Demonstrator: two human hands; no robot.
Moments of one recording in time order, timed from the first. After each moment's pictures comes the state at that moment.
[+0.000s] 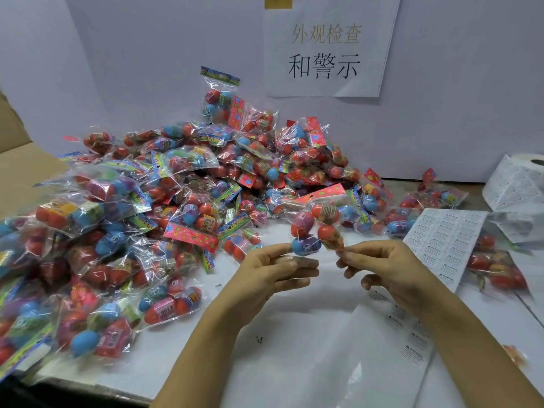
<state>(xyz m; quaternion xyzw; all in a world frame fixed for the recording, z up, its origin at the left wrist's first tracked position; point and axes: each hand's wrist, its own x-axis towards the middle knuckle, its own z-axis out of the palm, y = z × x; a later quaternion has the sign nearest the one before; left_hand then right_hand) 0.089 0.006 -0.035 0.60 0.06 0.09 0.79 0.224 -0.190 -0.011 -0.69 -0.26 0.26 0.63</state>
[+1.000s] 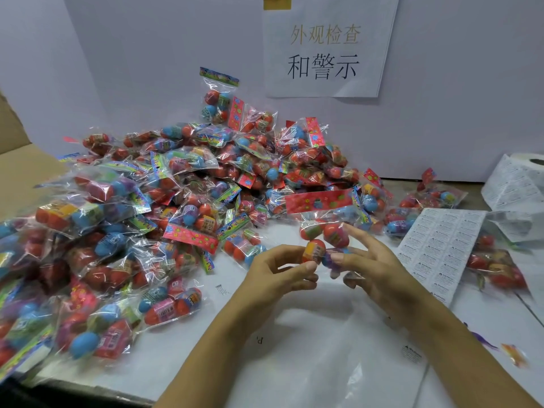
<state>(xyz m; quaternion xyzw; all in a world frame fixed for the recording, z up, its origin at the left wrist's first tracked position) 0.095 -0.008 -0.042 0.62 0.07 0.13 0.77 0.208 -0.175 -0.016 -0.64 -0.25 0.29 0.67</state>
